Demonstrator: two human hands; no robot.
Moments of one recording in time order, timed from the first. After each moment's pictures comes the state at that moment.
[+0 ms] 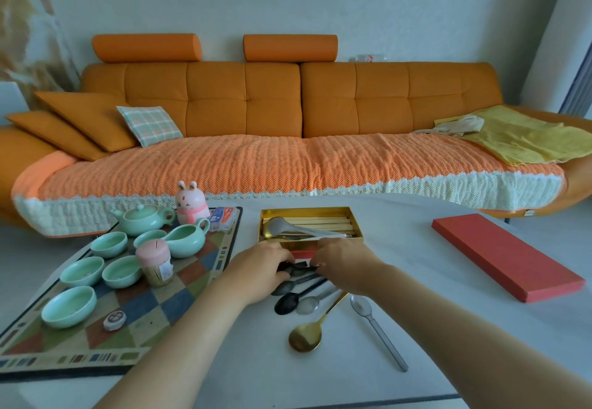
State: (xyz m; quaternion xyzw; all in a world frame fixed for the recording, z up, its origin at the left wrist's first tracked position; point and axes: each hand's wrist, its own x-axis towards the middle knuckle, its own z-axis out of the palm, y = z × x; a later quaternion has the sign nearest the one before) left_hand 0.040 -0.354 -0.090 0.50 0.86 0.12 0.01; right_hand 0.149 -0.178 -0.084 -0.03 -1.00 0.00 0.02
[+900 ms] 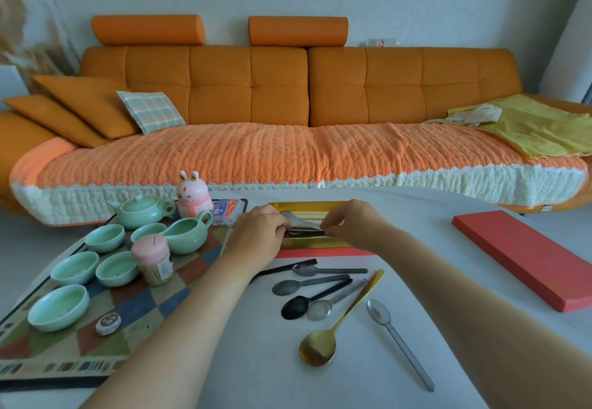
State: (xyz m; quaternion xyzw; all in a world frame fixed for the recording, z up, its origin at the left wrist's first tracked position) left_hand -0.010 -0.331 -0.094 0.44 0.85 0.24 -0.15; right_hand 0.101 -0.142 -0.065 -0.18 -0.95 0.25 0.08
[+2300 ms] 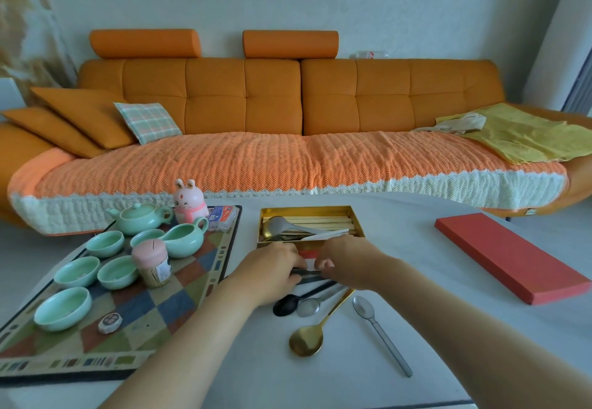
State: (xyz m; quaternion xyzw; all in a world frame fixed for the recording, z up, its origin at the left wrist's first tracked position) left_hand 0.048 -0.339 -0.088 0.54 0.83 0.11 0.00; right_hand 0.151 -0.179 -0.065 -0.09 -0.99 0.03 -0.06
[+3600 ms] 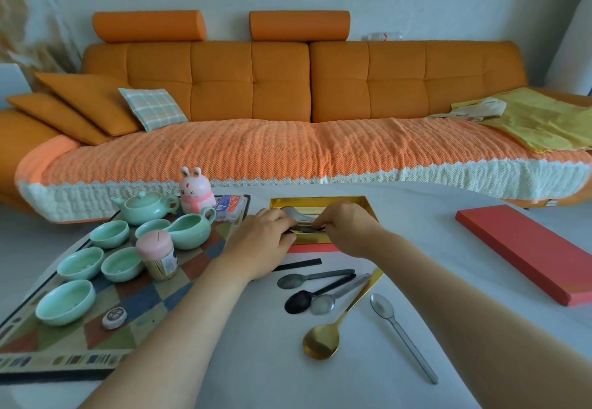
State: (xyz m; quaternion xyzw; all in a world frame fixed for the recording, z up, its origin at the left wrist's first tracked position) left_hand -0.003 -0.343 -0.094 0.50 0.85 0.16 -0.10; right_hand 0.098 -0.160 -0.076 -0.10 -0.98 0.15 0.08
